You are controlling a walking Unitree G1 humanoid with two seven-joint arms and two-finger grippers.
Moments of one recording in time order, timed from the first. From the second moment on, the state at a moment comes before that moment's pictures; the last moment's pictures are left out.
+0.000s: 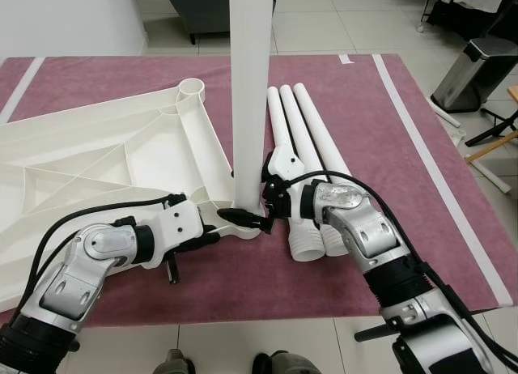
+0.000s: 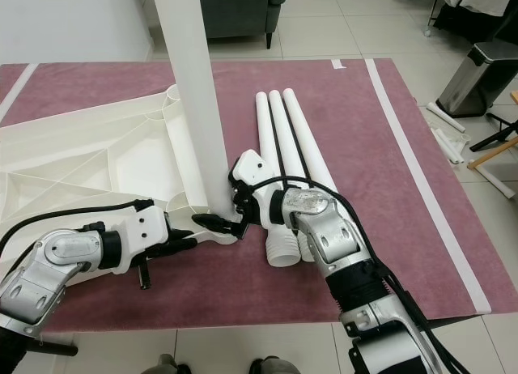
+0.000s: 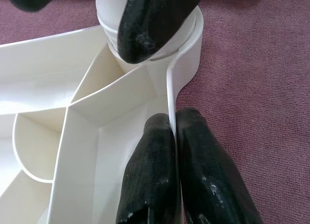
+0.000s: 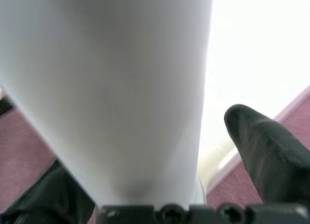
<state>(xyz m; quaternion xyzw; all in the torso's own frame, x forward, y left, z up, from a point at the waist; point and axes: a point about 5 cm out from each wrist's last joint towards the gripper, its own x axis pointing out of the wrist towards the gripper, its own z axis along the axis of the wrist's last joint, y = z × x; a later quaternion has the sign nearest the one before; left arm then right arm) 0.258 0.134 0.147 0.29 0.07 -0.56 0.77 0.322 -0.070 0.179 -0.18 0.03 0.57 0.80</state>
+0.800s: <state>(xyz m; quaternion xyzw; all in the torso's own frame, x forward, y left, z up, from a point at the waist) 0.261 0.142 0.145 0.30 0.08 -0.54 0.79 0.321 -0.048 0.166 -0.13 0.03 0.53 0.84</state>
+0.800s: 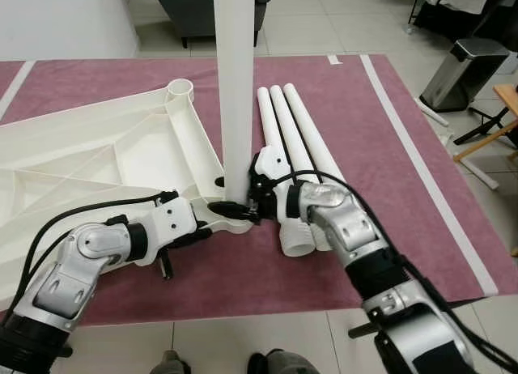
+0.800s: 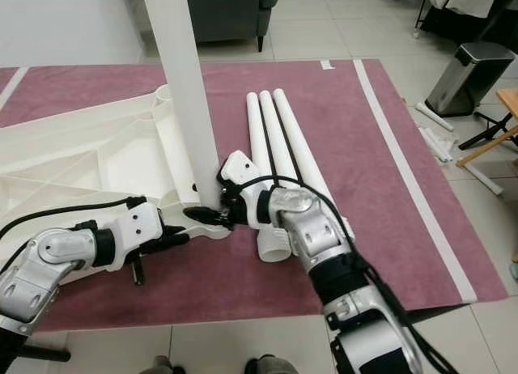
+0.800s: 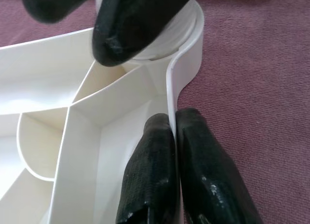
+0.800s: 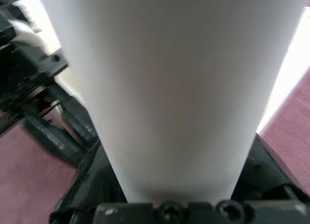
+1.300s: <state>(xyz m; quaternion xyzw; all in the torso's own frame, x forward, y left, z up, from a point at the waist) 0.265 0.145 0.146 0.28 0.09 -0.52 0.80 0.302 -0.030 0.161 -0.06 0.03 0.32 0.94</state>
